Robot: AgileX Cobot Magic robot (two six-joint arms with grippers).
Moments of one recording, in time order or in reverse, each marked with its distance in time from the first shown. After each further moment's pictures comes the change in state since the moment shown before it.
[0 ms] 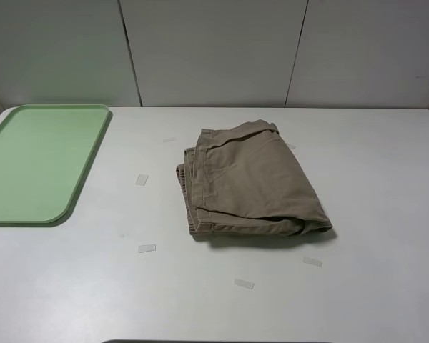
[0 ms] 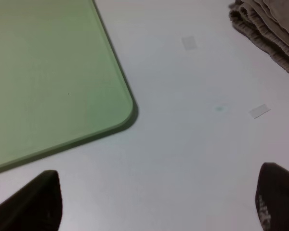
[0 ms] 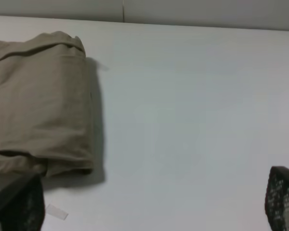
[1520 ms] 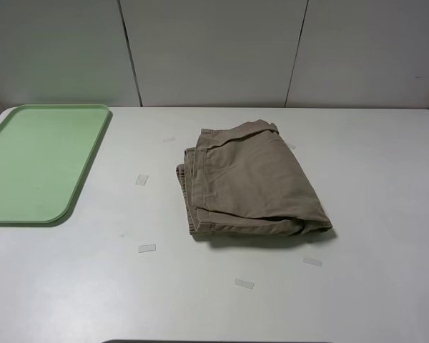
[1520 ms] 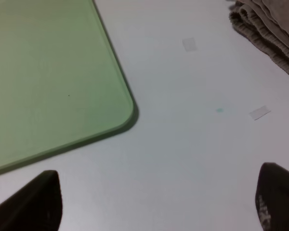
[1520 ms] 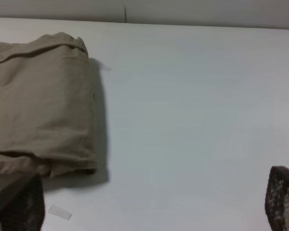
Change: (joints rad) left arm 0.000 -0.001 0.000 0.001 -0.006 0.001; right arm 0.002 0.000 0.000 0.008 0.000 0.005
